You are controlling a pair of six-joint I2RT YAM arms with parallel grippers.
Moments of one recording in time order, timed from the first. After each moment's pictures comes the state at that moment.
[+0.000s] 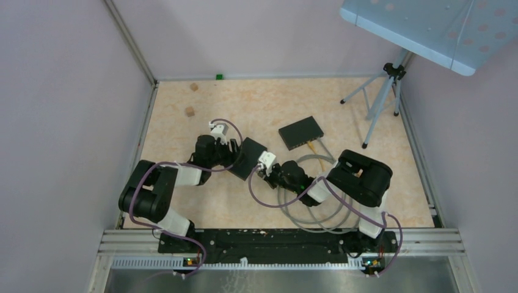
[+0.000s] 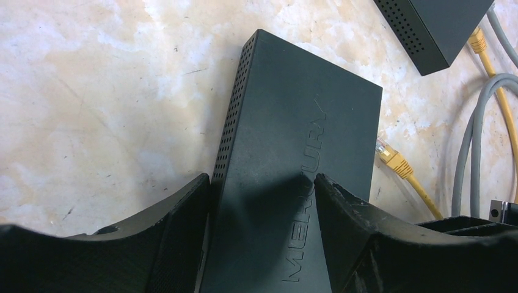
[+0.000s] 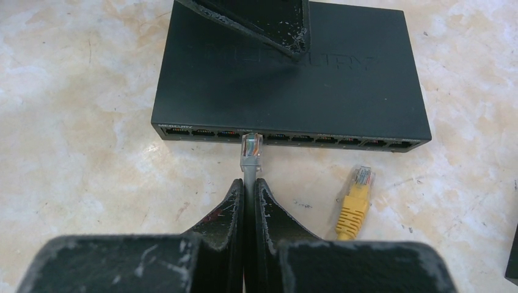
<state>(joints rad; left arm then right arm) -0.29 1.55 0.48 0.54 0.32 -0.35 0.97 1.89 0.58 0.99 -0.01 -0.11</state>
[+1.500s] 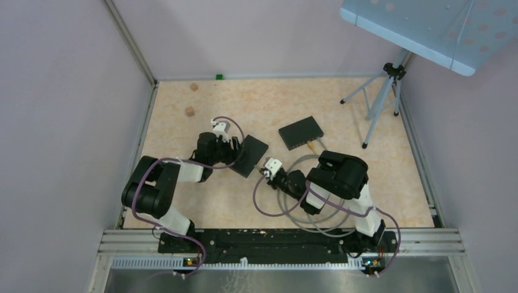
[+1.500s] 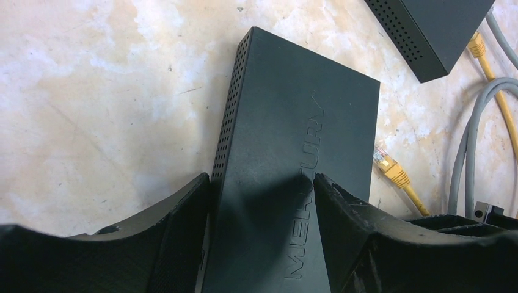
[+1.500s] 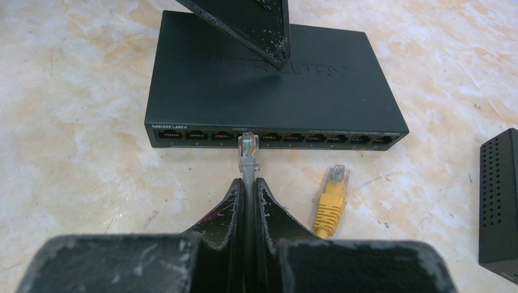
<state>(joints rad) -0.30 1.59 0.52 0.54 0.34 -0.34 0.98 2.09 0.51 1.44 0.09 -0.17</state>
